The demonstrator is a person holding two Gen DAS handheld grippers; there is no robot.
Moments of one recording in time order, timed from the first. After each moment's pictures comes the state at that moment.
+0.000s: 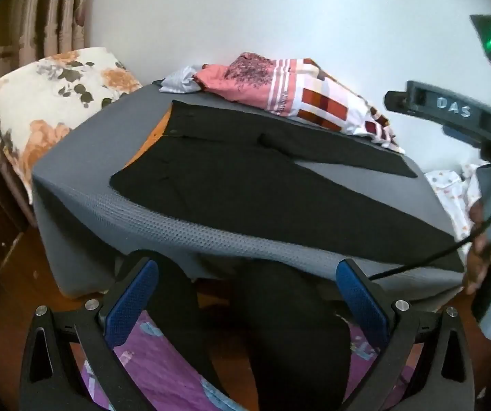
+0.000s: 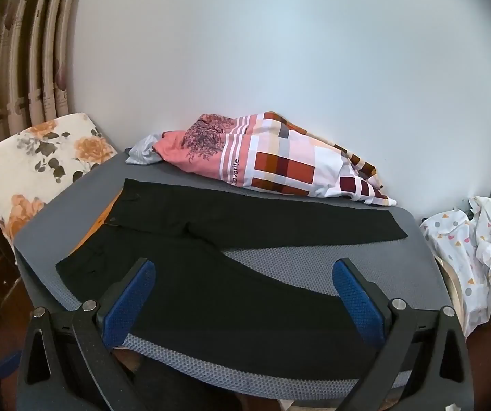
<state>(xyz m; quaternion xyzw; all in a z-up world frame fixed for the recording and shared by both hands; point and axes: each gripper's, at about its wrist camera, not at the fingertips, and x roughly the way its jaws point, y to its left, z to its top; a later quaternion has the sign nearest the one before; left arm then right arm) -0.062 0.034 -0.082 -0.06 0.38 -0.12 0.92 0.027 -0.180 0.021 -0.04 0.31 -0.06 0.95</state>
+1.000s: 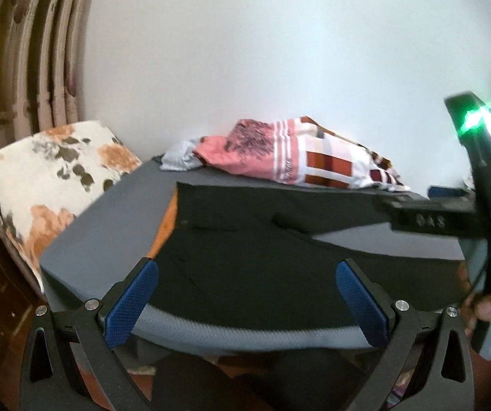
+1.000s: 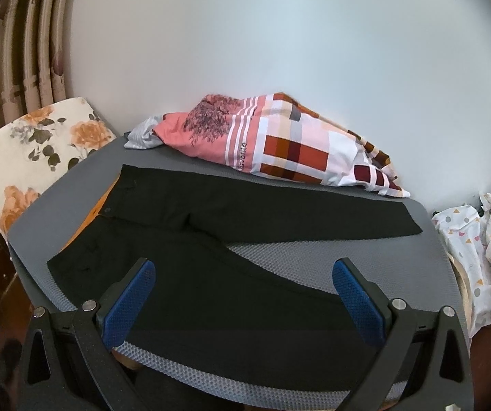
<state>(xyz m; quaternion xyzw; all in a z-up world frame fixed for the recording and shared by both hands) 0.006 0.040 -0.015 -0.01 0.26 -0.10 0.96 0.066 -0.167 -0.010 -0.04 0.34 -0.05 0.94</state>
